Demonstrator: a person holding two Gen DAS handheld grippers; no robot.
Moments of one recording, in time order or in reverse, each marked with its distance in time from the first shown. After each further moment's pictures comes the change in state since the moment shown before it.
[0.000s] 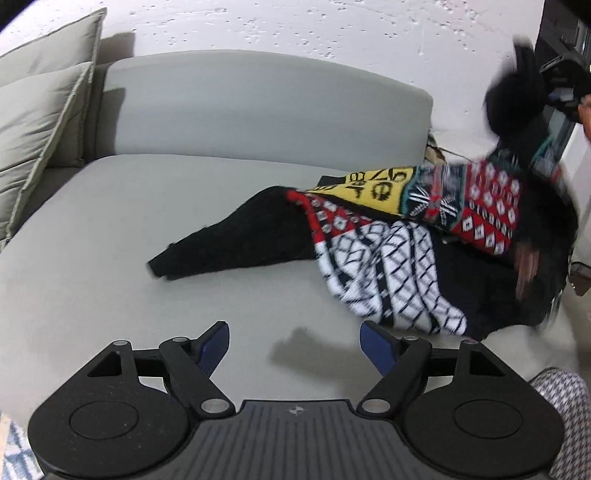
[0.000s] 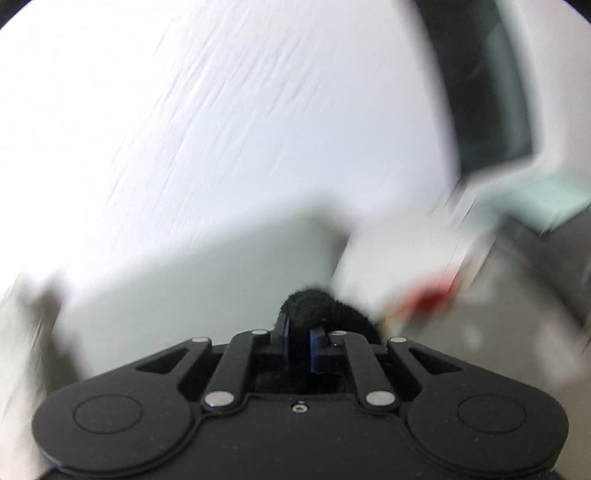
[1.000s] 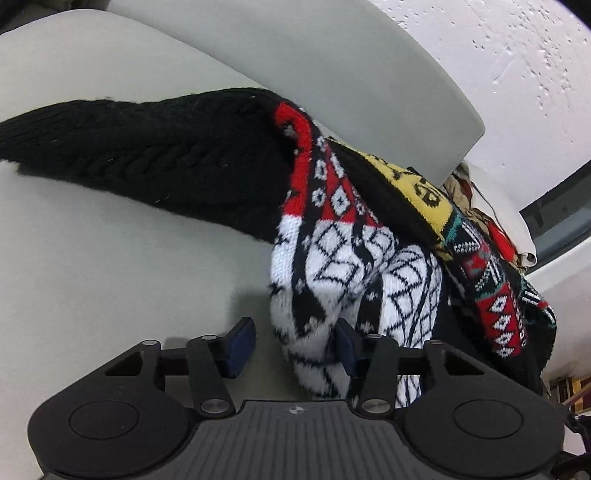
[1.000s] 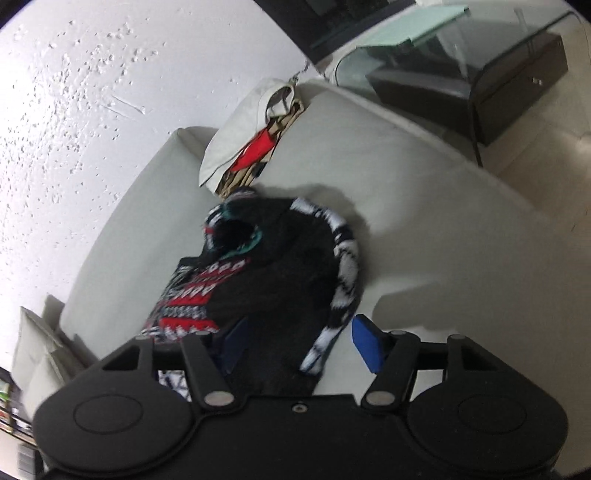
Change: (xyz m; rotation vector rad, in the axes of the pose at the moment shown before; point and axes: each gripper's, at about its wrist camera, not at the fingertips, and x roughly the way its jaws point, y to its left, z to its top) left arm 0.165 0.000 0.018 -0.432 0.106 -0.207; right arm -0.053 -0.216 -0.174 0.273 0.284 0.056
